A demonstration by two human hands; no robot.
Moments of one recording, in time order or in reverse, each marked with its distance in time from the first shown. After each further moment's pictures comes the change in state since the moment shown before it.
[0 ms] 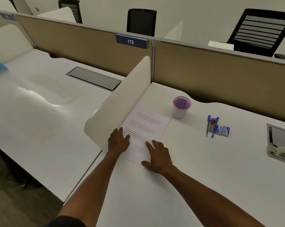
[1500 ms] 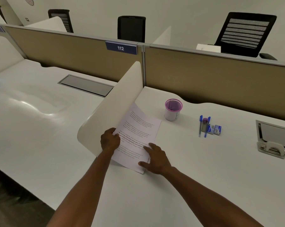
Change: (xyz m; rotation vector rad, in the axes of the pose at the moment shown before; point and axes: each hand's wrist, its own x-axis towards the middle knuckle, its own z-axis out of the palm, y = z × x) left_hand 0.010 0.019 -0.027 -0.375 0.173 -0.106; right_hand -0.004 0.014 -0.012 0.218 -0.015 0.008
